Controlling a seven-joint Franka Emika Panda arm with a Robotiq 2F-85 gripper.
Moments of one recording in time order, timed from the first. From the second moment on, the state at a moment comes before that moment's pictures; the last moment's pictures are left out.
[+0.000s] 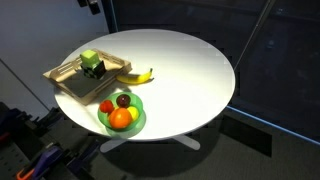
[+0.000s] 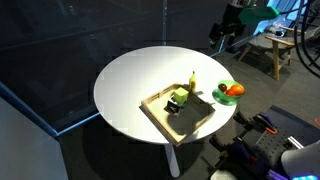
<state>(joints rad) -0.09 -0.24 -0.01 -2.36 -0.04 2.22 0.24</state>
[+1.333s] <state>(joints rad) -0.09 0.16 -0.06 -2.14 0.03 2.30 0.21</state>
